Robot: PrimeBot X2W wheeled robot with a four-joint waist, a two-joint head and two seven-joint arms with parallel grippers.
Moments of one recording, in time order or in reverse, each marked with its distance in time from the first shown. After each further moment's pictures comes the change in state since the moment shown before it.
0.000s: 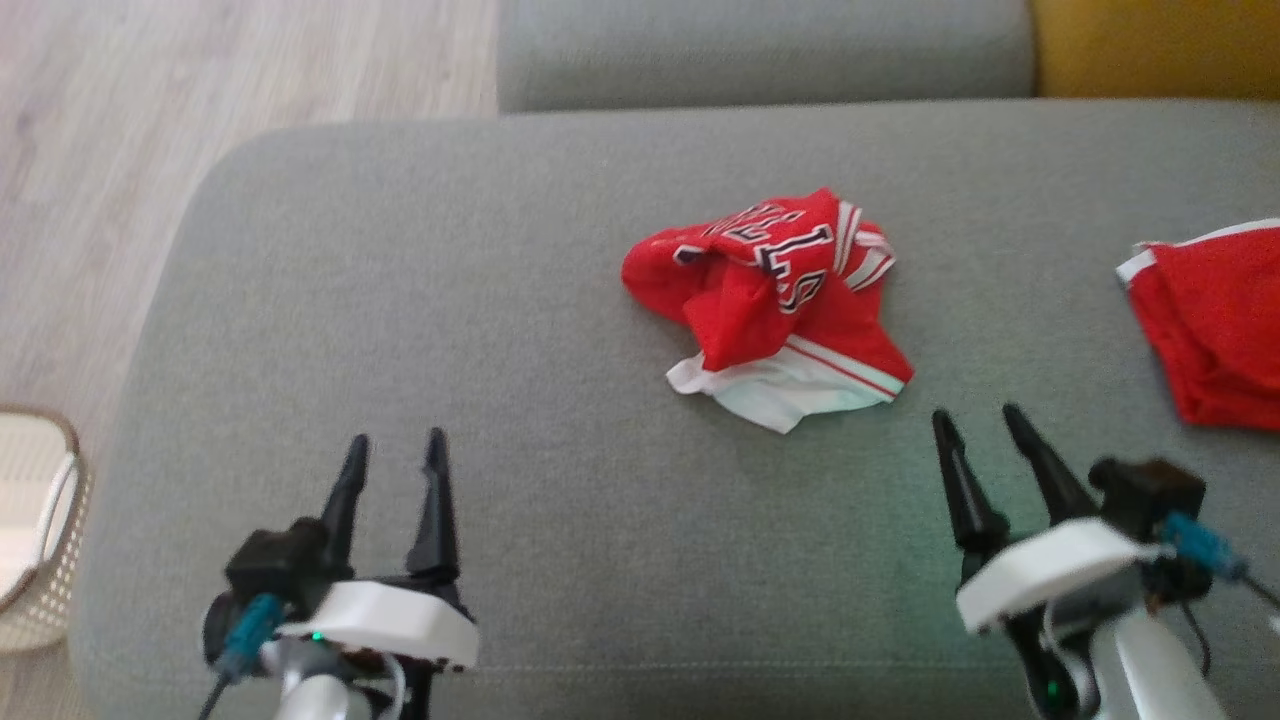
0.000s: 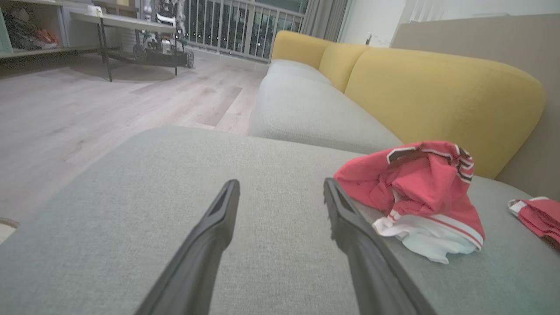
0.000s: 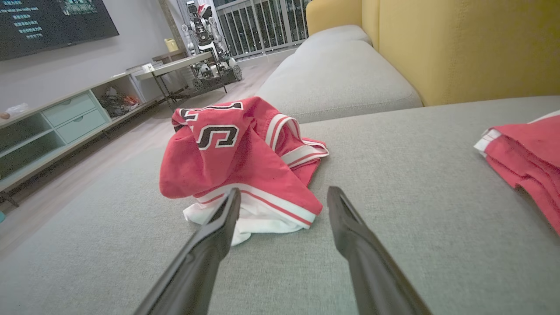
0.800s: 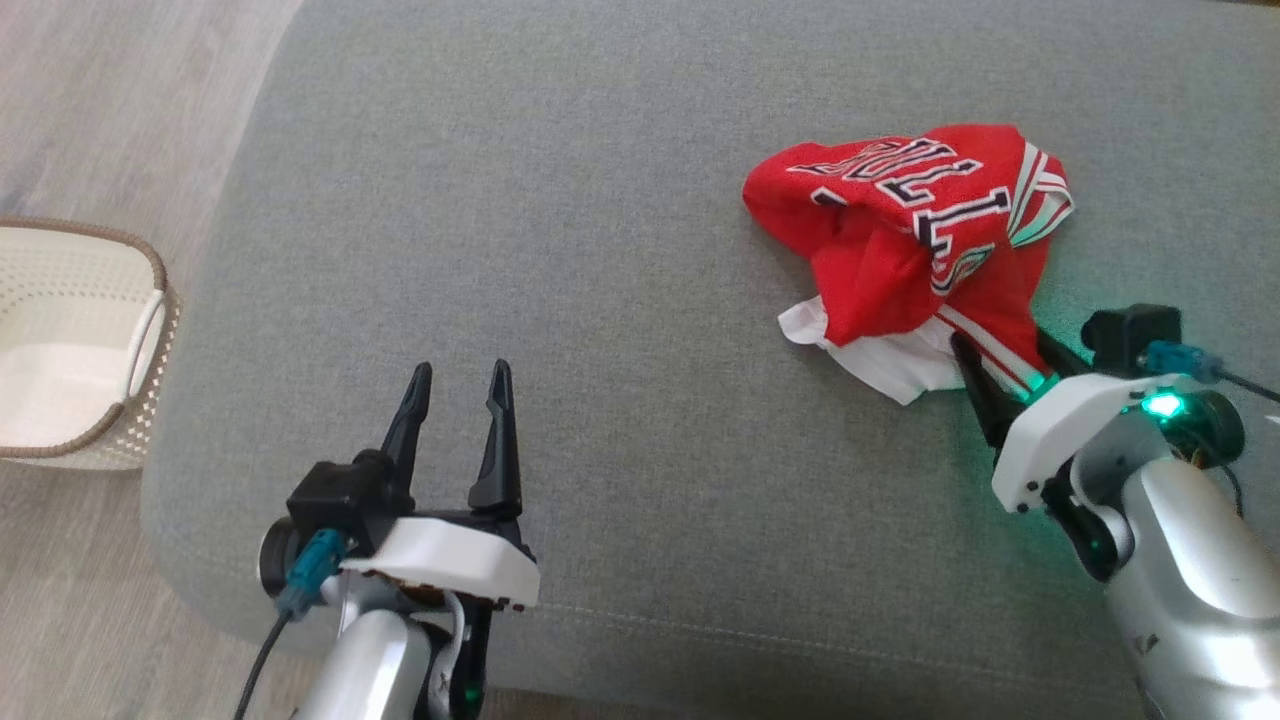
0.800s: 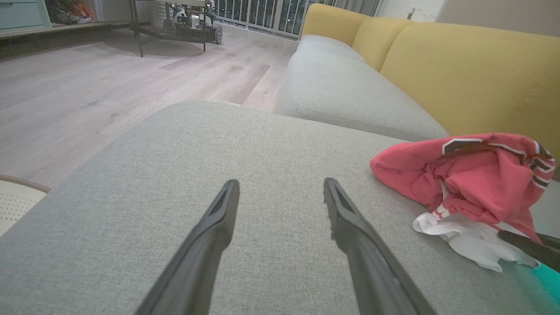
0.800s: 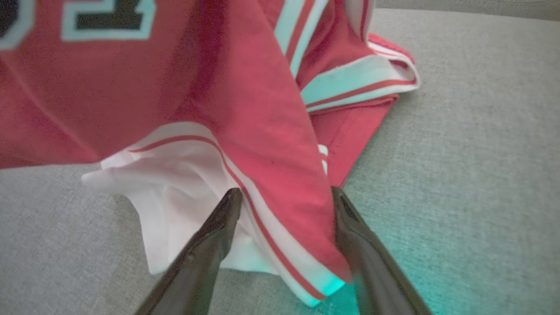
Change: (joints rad) left arm -0.128 -0.006 -0.149 -0.003 -0.029 0.088 0.000; right arm -0.388 -0.186 0.151 0.408 0.051 0.000 0.139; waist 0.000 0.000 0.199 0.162
